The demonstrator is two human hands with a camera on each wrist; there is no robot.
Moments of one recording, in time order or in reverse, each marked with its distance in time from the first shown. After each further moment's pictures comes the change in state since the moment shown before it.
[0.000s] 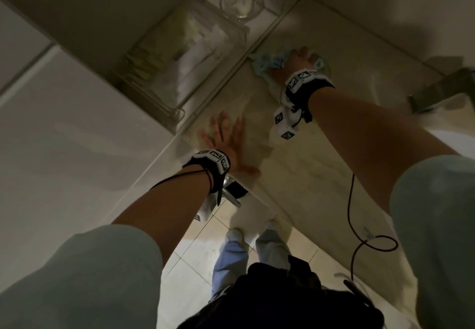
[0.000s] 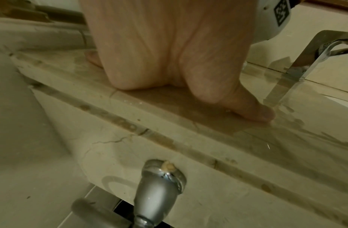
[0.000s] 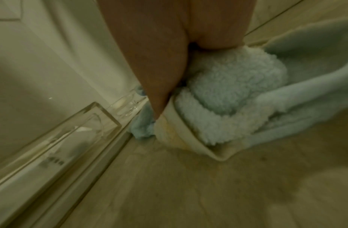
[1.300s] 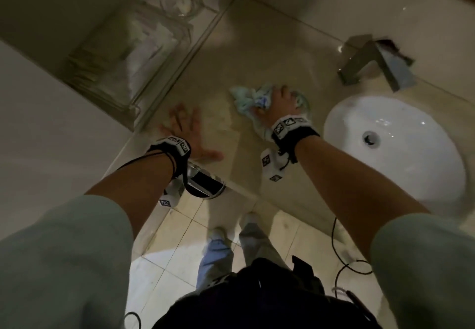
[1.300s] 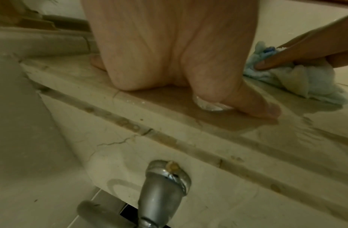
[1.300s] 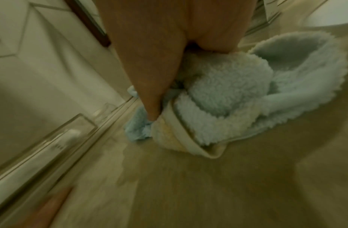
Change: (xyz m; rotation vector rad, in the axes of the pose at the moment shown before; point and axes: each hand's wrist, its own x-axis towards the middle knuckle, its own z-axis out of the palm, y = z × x) left_hand 0.001 -0.001 0.009 0.023 0.027 0.035; right_hand -0.129 0.074 0.058 0.318 0.041 0.279
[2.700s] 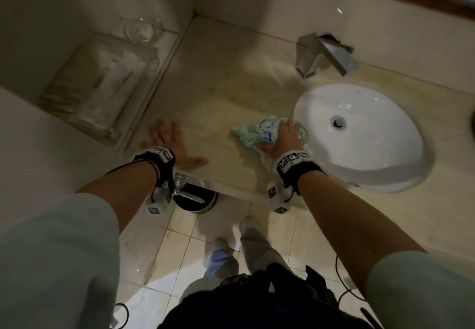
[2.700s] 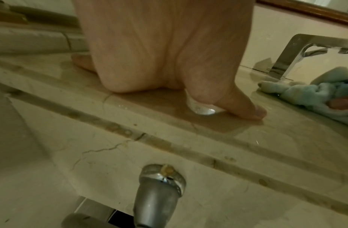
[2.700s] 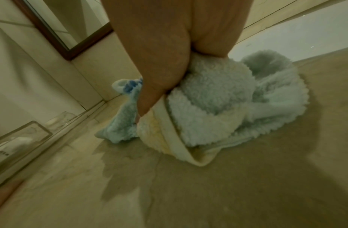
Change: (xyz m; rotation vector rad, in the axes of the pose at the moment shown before) left_hand -0.014 -0.001 -0.011 0.043 -0.075 0.003; right_hand -0.065 0.097 0.037 0.076 0.076 0.168
